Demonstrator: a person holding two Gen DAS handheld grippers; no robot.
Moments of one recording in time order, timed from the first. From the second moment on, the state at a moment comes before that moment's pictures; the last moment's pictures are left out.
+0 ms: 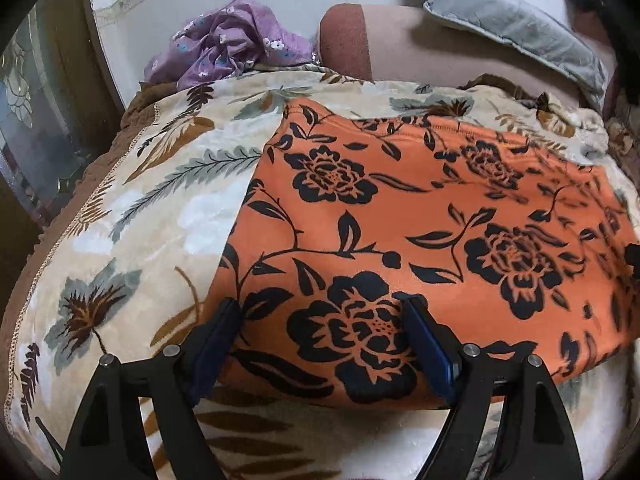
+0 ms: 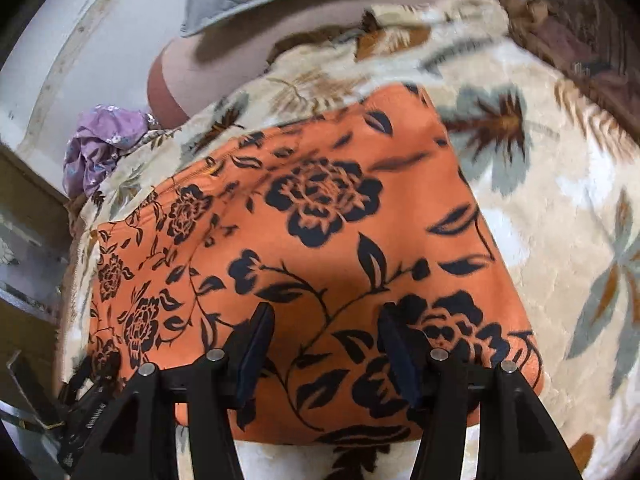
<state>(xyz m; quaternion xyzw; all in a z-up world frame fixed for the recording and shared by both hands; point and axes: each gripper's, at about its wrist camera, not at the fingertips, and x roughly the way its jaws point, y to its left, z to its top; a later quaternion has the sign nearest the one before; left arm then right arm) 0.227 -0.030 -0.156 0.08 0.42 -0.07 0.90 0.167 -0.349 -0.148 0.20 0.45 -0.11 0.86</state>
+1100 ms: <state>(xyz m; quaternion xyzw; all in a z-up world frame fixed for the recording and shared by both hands) 0.262 0.033 -0.162 0.05 0.45 -0.06 0.89 0.402 -0.152 -0.143 0.21 0.46 0.13 0.86</state>
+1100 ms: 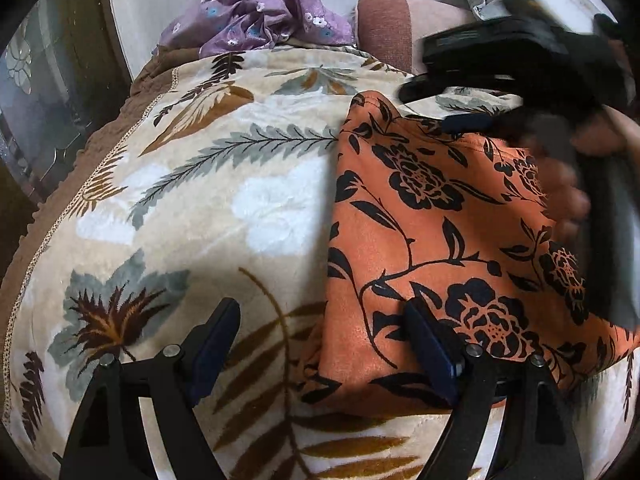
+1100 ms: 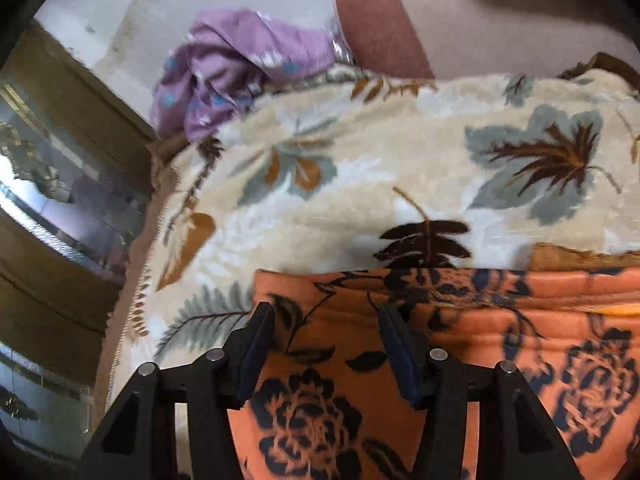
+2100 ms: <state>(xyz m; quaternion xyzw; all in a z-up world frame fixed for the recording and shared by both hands) 0.245 0.023 -0.146 0.07 0.42 -0.06 0.90 0.168 -0.315 -0.140 0.19 0.48 -0.03 0.86</state>
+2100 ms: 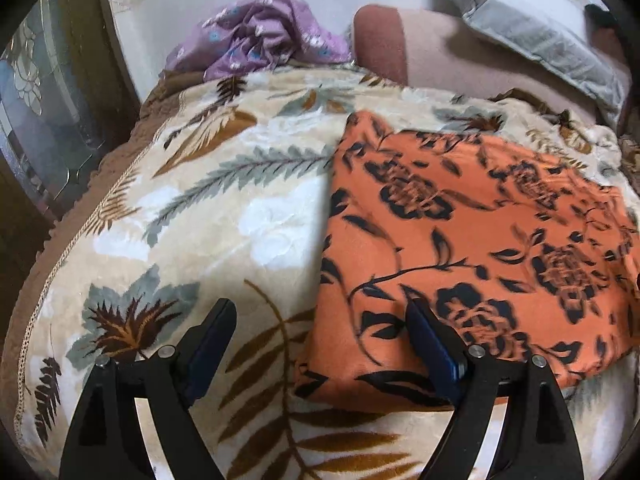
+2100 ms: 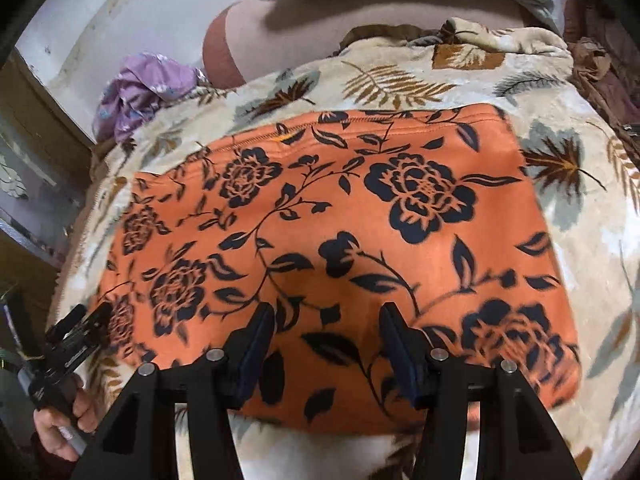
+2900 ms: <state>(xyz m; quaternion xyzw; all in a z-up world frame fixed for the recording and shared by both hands) 0.199 -0.005 -0.159 -0.01 0.51 -0.18 0.84 0.064 -0.393 -0.194 0.47 0.43 -0.03 0.77</state>
